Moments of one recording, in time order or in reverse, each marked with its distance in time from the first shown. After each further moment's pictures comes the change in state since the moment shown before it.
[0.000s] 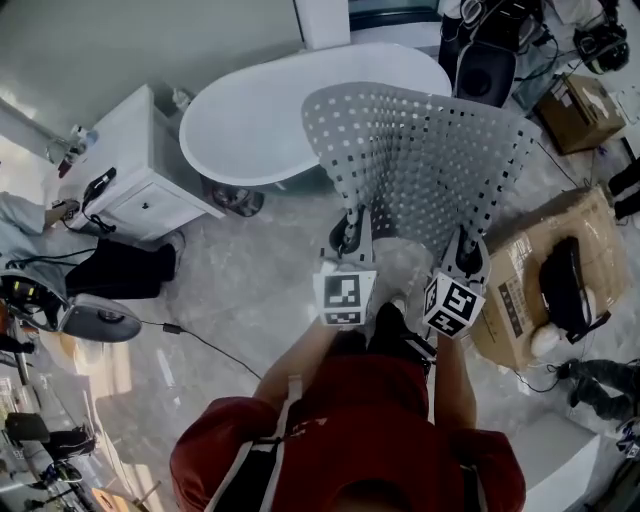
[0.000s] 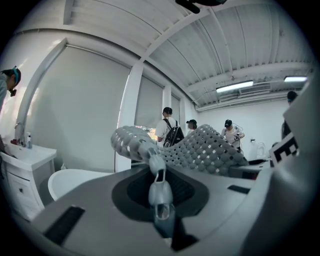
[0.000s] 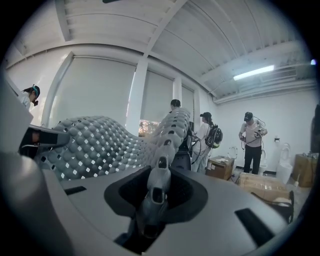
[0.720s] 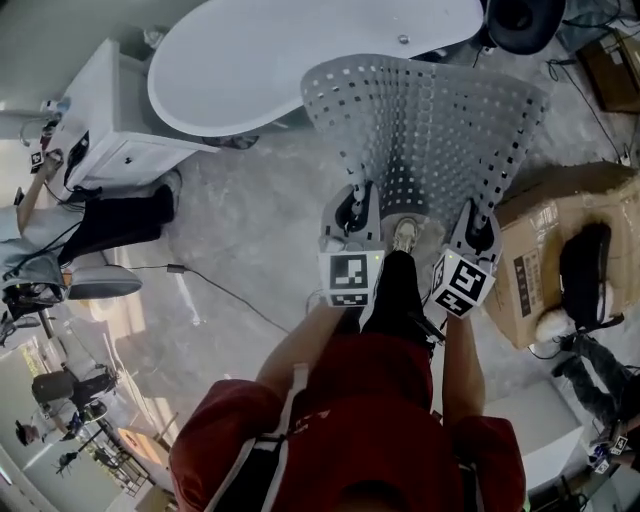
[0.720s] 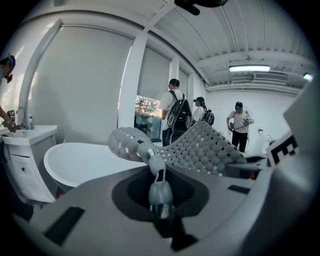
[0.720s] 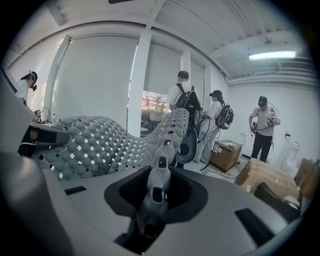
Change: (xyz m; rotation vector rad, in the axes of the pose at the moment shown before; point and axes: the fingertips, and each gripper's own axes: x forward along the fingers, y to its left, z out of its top) left arm 0.088 -0.032 -0.125 -0.050 0.253 0.051; right arm 0.101 -0.031 -0.119 -0.052 0.226 0.088
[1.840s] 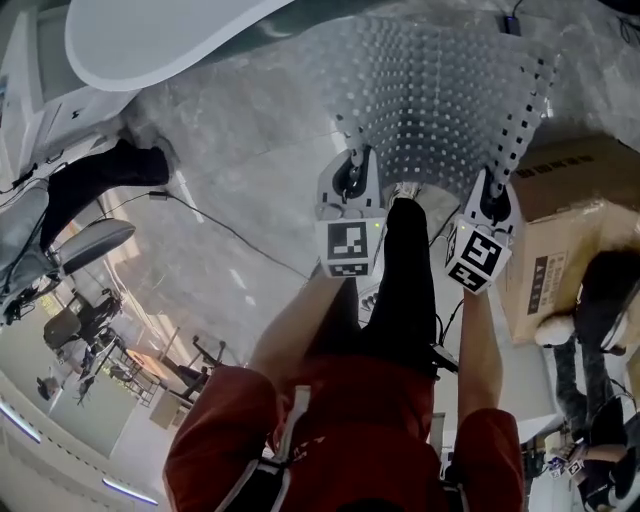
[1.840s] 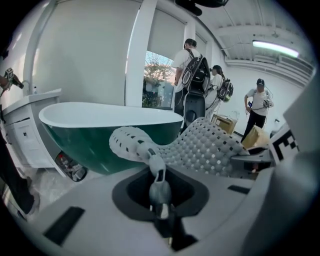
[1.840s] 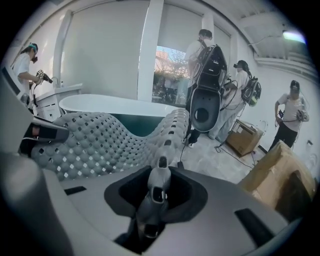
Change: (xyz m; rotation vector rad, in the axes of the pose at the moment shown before) left arm 0.118 0.013 -0.220 -0.099 0.330 0.101; right arm 0.149 0.007 -0.197 -0.149 0.318 0.165
